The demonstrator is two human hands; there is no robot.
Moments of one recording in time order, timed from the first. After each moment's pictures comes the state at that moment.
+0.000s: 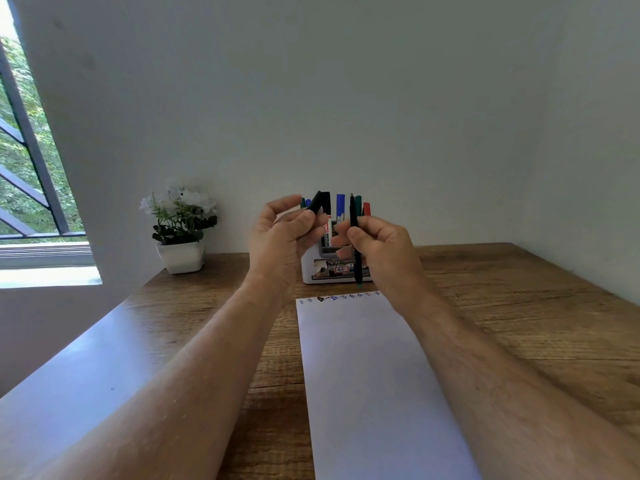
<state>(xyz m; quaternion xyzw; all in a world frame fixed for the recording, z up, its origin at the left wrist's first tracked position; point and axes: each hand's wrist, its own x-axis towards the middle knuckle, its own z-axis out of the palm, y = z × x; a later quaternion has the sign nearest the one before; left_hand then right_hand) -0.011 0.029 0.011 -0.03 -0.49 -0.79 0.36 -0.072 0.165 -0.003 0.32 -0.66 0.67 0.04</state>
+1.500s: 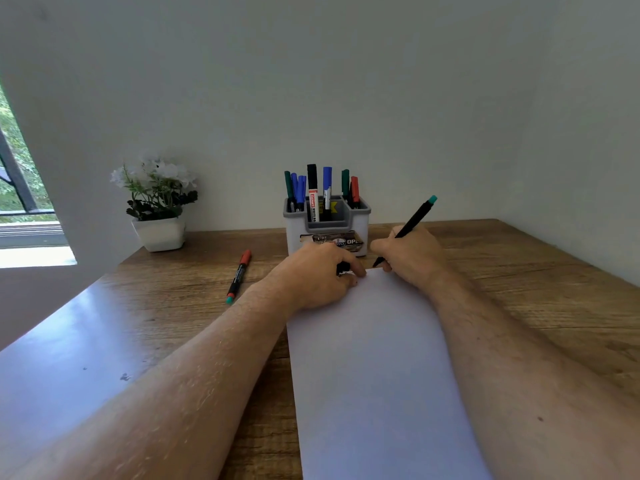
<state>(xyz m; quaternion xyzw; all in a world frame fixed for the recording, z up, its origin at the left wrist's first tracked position) -0.030 0.053 -0.028 -0.02 -0.99 -0.14 0.08 -0.110 0.202 -0.027 0.15 -0.85 0.51 0.04</state>
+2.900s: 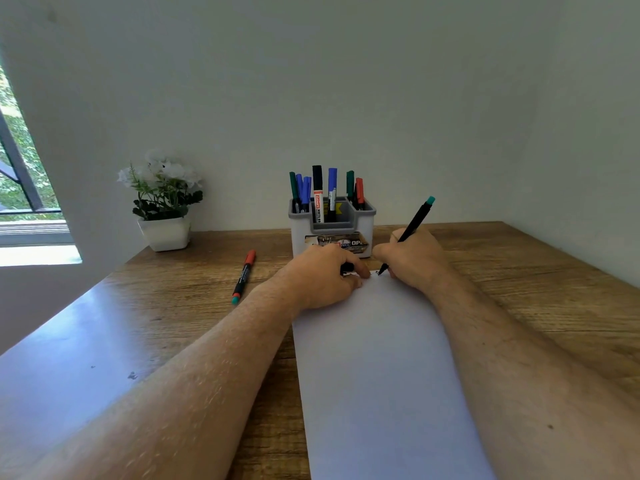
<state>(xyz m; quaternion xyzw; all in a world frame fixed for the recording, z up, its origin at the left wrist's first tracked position) -0.030 0.054 -0.027 -0.01 -0.98 -0.17 0.07 -0.116 0.197 -0.034 0.17 -0.84 0.51 0.05</state>
